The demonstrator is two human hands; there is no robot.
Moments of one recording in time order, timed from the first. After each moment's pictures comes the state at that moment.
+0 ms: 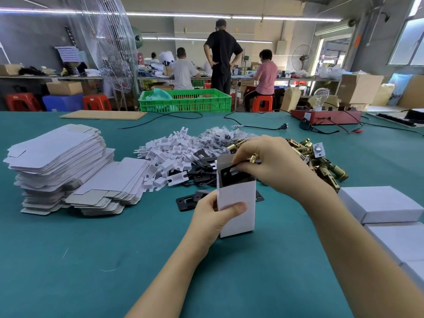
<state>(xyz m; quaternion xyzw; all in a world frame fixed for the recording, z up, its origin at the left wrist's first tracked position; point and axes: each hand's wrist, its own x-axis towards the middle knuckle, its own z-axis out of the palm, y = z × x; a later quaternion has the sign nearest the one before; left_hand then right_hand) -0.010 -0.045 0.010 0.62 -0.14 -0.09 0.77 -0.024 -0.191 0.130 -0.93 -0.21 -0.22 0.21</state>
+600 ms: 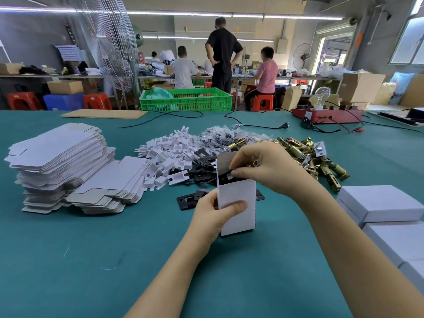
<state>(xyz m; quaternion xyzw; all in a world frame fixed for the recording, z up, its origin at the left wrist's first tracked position) -0.011 -0.045 0.012 0.61 -0.14 -0.09 0.77 -0.018 -0.191 0.121 -0.92 -0.20 -0.15 0.31</state>
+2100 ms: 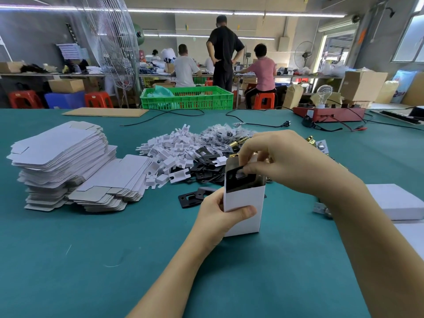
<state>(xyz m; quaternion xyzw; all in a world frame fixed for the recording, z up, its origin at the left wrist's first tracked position) -0.017 -0.048 0.015 0.66 -0.21 -0.05 0.72 -0.048 -0.192 0.152 -0.95 -0.22 -0.14 0.16</state>
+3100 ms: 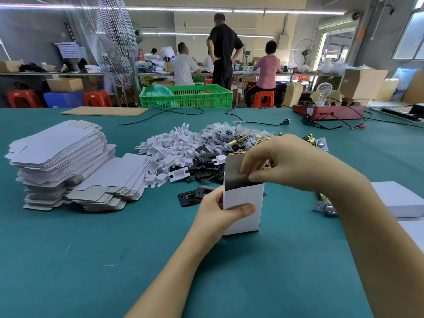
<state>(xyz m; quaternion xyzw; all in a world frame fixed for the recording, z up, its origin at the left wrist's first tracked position) -0.017 -0.049 0.017 0.65 -0.22 -0.05 0.72 -0.046 -0.199 0.151 -0.96 -0.20 -0.06 0.17</state>
